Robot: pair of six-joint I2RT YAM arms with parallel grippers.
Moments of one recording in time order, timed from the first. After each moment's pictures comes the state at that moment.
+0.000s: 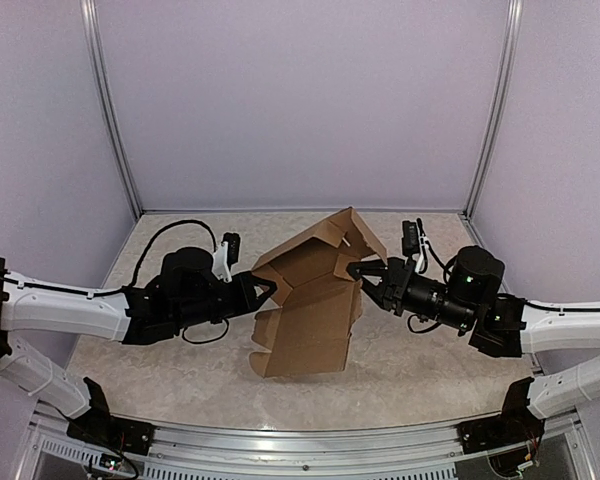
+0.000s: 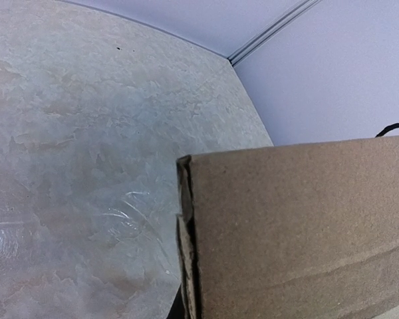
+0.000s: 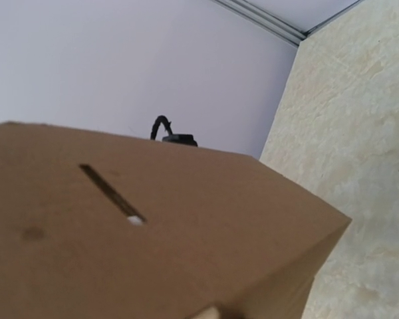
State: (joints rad) left arm -0.94 1.37 0.68 0.34 -0.08 -0.82; right arm 0.96 1.10 0.56 0.55 -0.07 1.09
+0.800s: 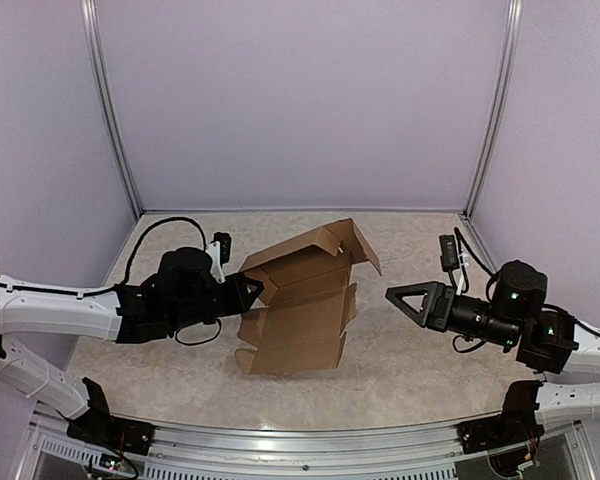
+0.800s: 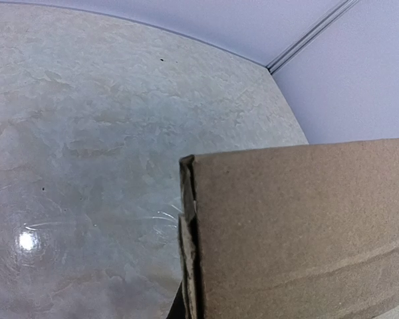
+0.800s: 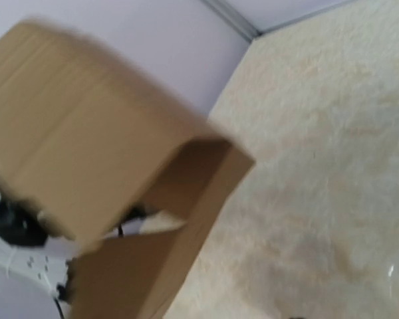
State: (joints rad) left arm -0.95 1.32 0.69 0.21 -0.21 -0.77; right arm 0.96 0.68 0.47 0.11 -0.04 0.83
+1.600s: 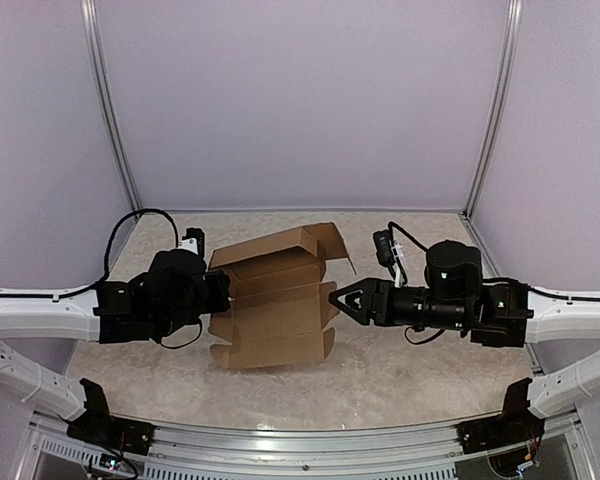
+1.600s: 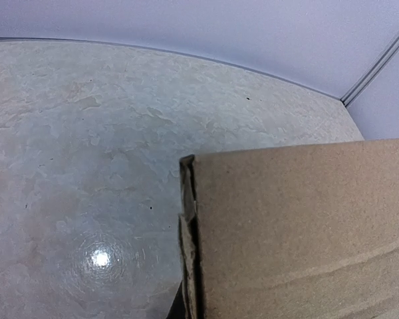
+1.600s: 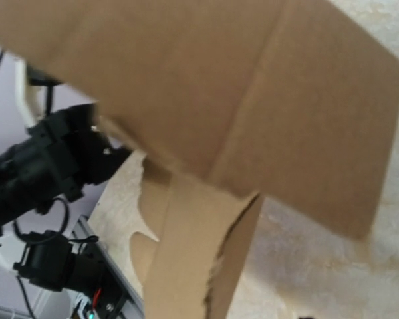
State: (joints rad) left arm -1.00 1.20 0.73 -0.08 -0.58 -0.73; right arm 1.08 1.11 0.73 0.09 -0.02 0.80
